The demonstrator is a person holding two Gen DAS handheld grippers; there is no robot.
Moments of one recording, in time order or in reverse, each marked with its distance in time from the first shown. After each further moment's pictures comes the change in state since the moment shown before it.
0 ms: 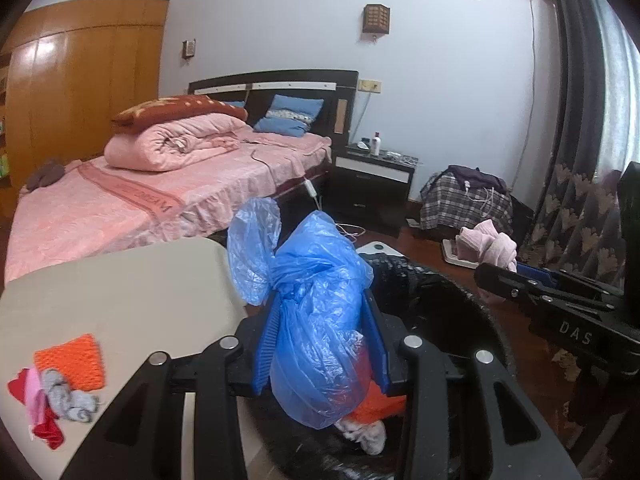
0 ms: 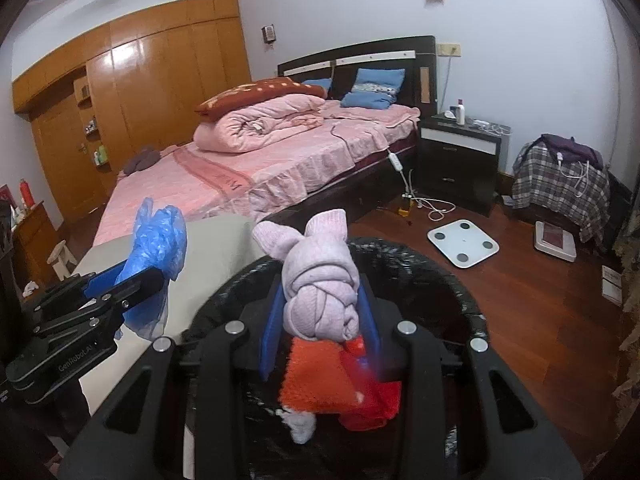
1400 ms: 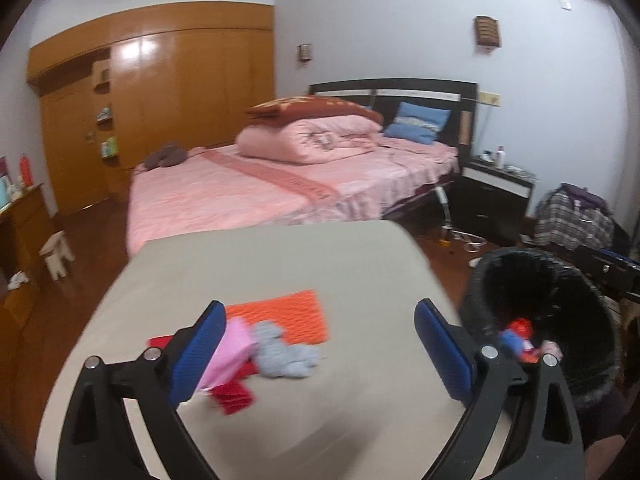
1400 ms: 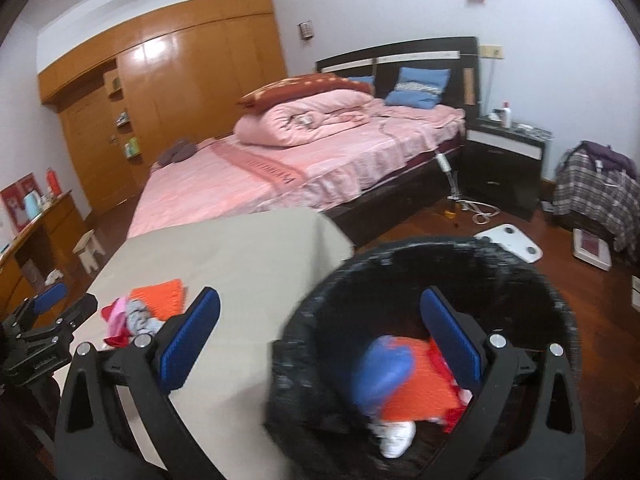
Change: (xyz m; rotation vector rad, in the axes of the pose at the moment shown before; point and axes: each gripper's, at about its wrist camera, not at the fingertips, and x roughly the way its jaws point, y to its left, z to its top) left arm -0.107 0.165 -0.052 -0.126 -0.024 0.443; right arm 0.023 0.121 -0.003 -0.049 0.012 0.140
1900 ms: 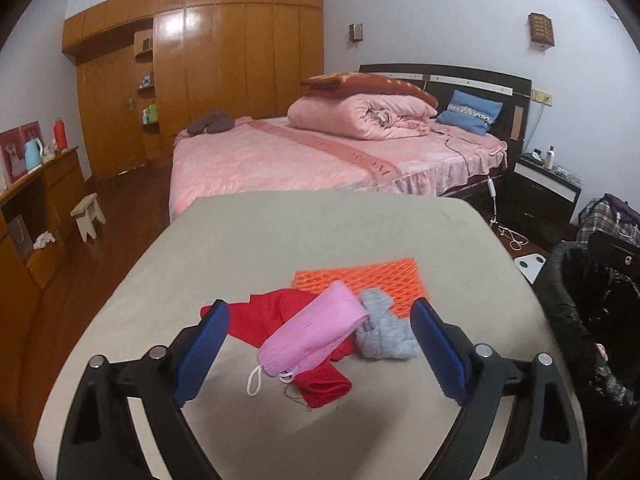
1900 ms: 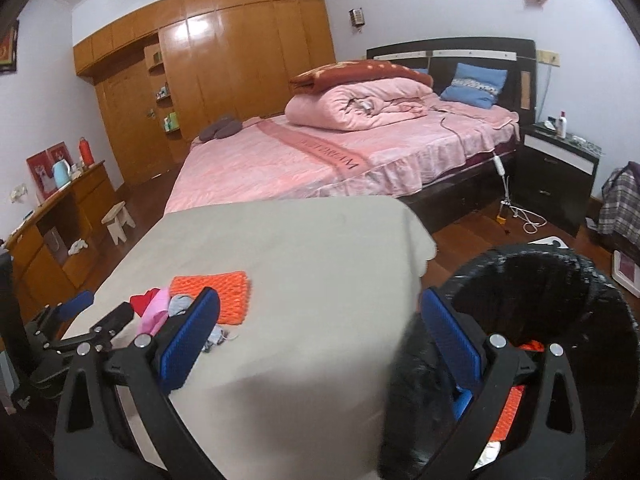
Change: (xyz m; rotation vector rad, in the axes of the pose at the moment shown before) left arm 0.038 0.068 -0.032 -0.088 0.075 0.116; right arm 0.062 0.094 0.003 -0.091 0.046 0.112
